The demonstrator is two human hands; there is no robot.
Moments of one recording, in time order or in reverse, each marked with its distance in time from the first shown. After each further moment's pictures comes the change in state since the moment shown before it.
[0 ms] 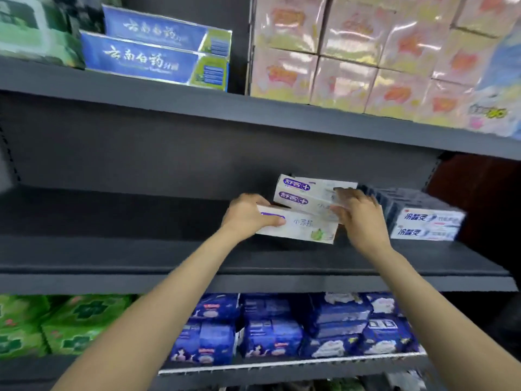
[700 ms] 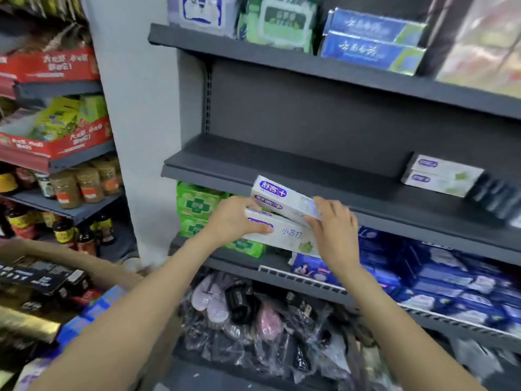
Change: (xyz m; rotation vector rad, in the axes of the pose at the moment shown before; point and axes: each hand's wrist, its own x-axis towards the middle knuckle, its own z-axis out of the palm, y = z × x) left_hand -0.273 -0.136 -0.232 0.180 0.117 -0.155; right_hand -0.196 -0.310 0.016 0.221 -0.122 -0.219
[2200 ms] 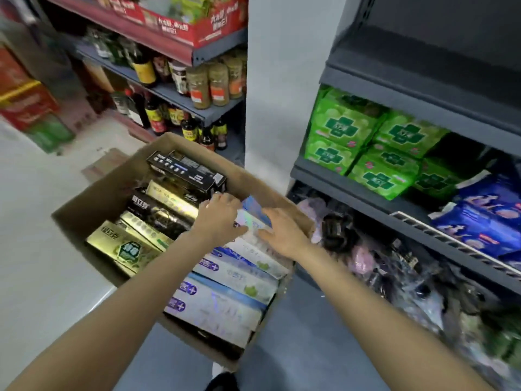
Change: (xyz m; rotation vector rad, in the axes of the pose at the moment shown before) left_hand -0.169 -0.281 -0.104 0.691 -0.214 -0.391; right_hand -0.105 -0.272 0.241 0.326 -1.009 -0.249
